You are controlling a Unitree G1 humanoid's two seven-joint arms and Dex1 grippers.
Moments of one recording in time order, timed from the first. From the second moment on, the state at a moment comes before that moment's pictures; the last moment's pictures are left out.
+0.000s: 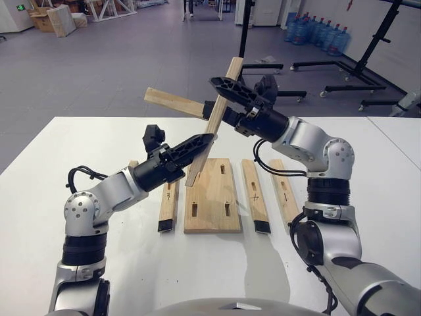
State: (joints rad) left arm -0.32 0.36 0.11 -0.23 -1.91 0.99 -0.03; right arm -0.77 -0.21 -0.24 0.17 1.82 1.13 -0.08
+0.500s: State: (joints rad) left arm -0.31 0.38 0.08 -0.26 -1.91 0.96 -0.04; right arm -0.76 -0.22 -0.22 0.16 1.82 1.08 -0.08
